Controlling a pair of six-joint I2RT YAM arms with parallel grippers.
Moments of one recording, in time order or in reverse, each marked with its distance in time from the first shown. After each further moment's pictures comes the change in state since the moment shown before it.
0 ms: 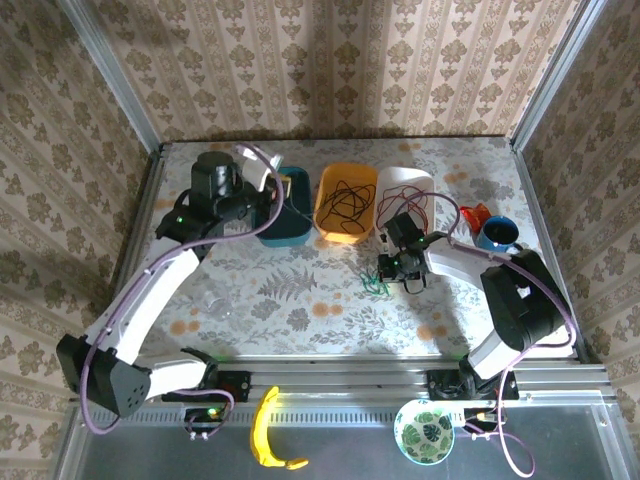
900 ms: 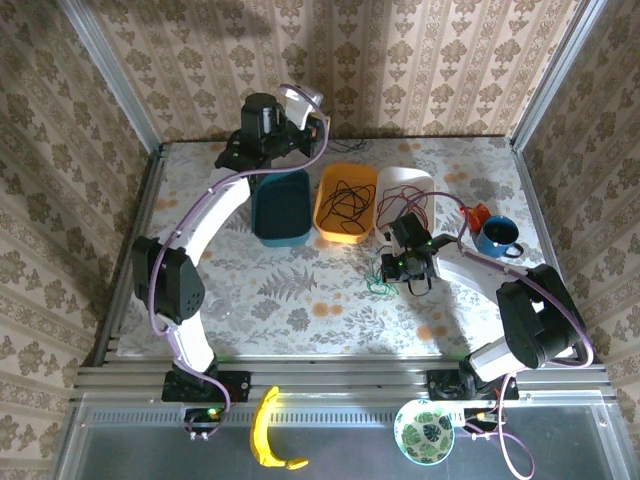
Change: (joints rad) left arm -0.021 0.551 0.451 0.248 0.037 -0.016; right arm -0.001 -0.098 -0.027 -0.026 0.005 0.000
